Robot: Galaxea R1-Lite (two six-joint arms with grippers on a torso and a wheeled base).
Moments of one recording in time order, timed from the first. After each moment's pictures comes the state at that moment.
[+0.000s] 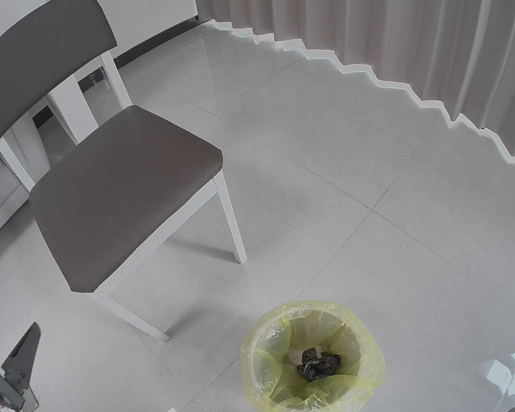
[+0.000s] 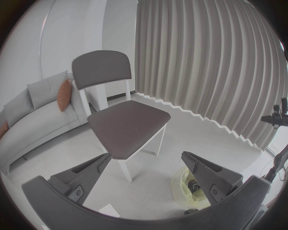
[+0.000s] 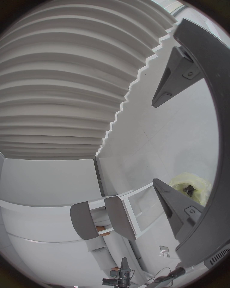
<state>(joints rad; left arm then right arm) -0.17 0.64 -0.34 -0.20 0.03 -0.03 0.23 0.50 -0.33 -0.09 -0.20 0.05</state>
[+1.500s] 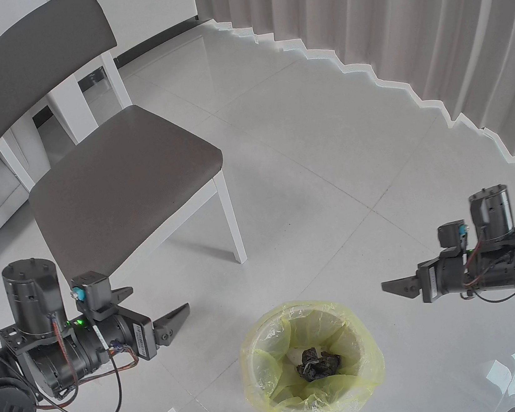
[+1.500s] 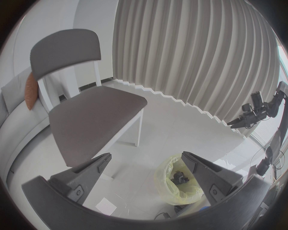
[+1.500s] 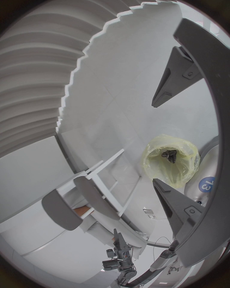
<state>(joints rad) -0.43 1.44 -0.45 -0.59 -0.01 0.03 0.34 1.72 -0.55 -0.57 0.17 0.16</state>
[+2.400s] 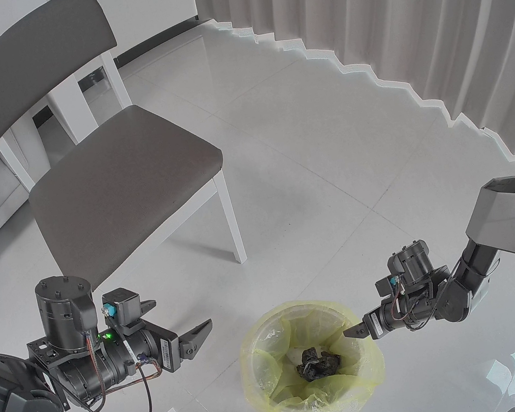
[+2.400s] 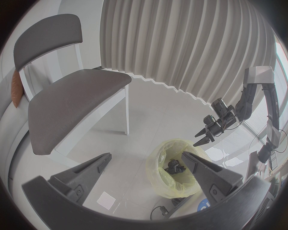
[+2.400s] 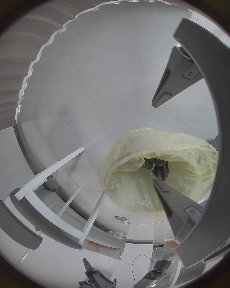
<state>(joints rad) -0.49 1.58 -0.38 -0.75 0.00 0.04 0.39 2.29 -0.79 -0.61 0.18 0.10</state>
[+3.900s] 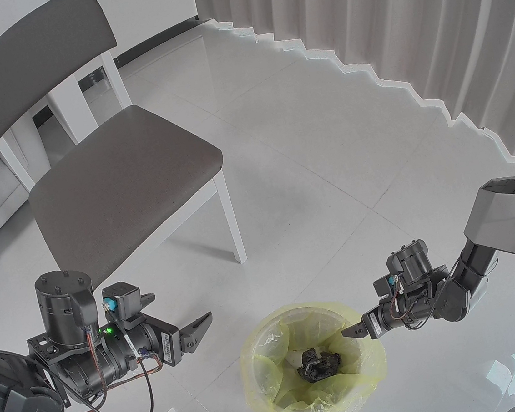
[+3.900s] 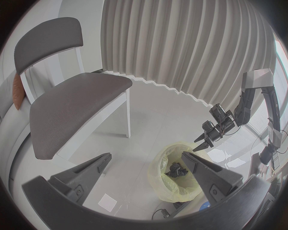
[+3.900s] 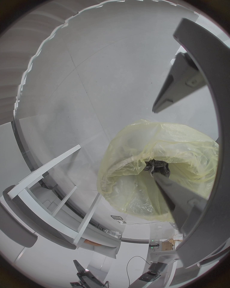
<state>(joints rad) -0.50 1.58 -0.41 -0.75 0.02 0.04 0.38 2.30 -0.81 -0.62 0.20 0.07</state>
